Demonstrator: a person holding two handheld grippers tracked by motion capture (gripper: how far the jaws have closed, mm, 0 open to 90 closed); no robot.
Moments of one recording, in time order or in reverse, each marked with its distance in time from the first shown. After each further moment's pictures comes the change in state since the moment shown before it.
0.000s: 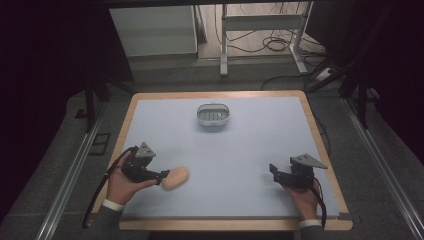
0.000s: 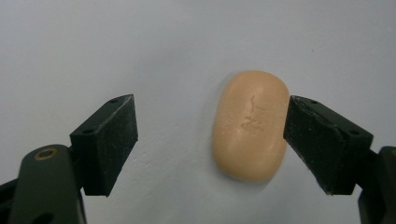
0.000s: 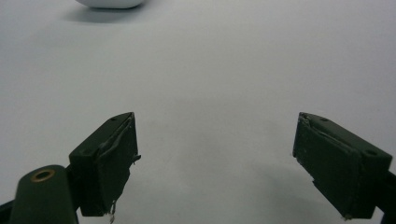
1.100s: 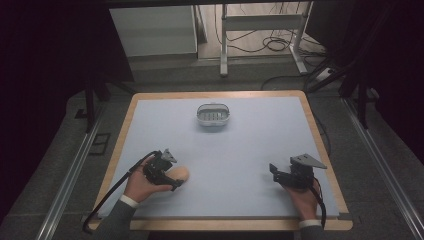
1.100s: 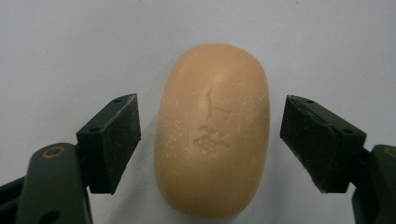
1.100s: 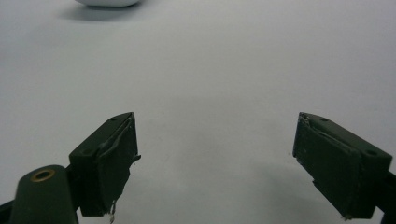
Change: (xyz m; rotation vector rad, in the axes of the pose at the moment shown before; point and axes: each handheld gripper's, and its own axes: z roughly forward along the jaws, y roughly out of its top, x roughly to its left) left arm -0.019 0.009 0.056 0.181 -0.123 0.075; right arm 0.001 0.000 0.001 0.004 -0.010 -0.002
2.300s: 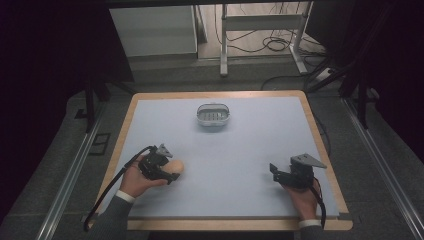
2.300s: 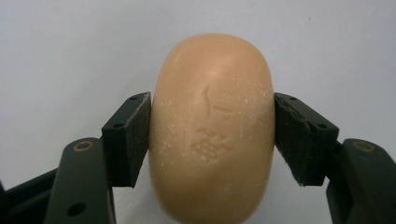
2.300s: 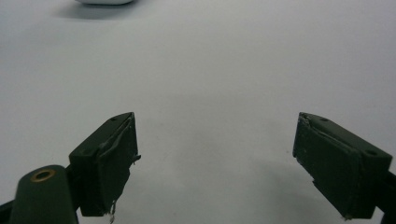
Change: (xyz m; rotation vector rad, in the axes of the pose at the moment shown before) left arm 0.015 0.003 -0.016 -0.035 0.014 -0.020; right arm -0.001 0.000 0.001 0.013 -0.007 0.006
